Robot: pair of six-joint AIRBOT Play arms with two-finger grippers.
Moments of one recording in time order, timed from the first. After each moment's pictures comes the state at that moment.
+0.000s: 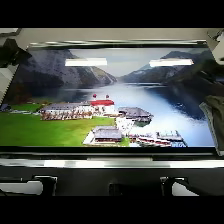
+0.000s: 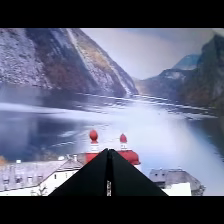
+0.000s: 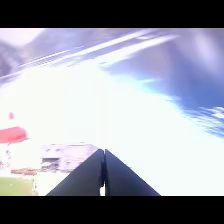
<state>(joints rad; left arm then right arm) 0.25 -1.56 2.02 0.93 -1.36 -1.52 -0.30 -1.33 1.67 -1.08 1.31 1.47</state>
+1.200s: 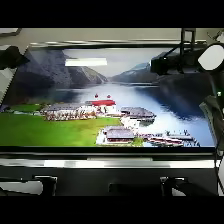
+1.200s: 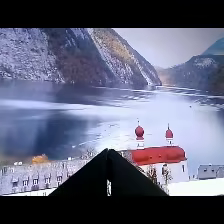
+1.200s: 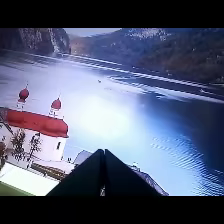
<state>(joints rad) 0.25 -1.59 2.02 1.02 -1.36 -1.45 0.17 -1.31 1.67 -1.35 1.13 1.51</state>
